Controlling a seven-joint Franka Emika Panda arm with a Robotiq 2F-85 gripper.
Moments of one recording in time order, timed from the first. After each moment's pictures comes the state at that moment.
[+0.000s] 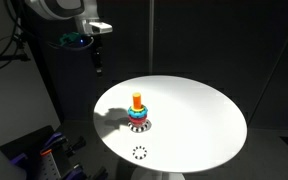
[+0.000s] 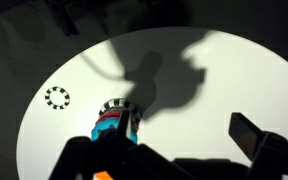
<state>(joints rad) -0.02 -0.35 0.15 -2.46 0.02 2.13 0.54</state>
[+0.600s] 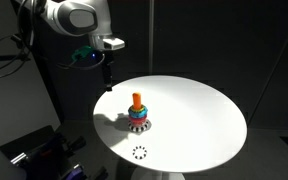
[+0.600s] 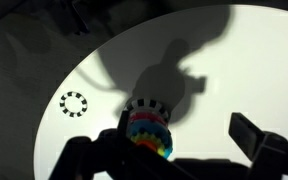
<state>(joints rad) -0.09 -0.26 0.09 -2.51 -0.01 2.25 0.54</state>
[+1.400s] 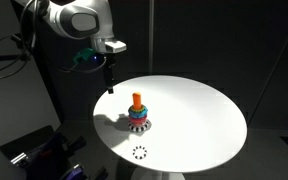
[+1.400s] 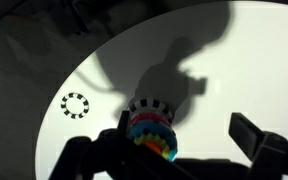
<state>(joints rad) -0.09 -0.24 0.08 -2.51 -0.02 2.27 0.54</state>
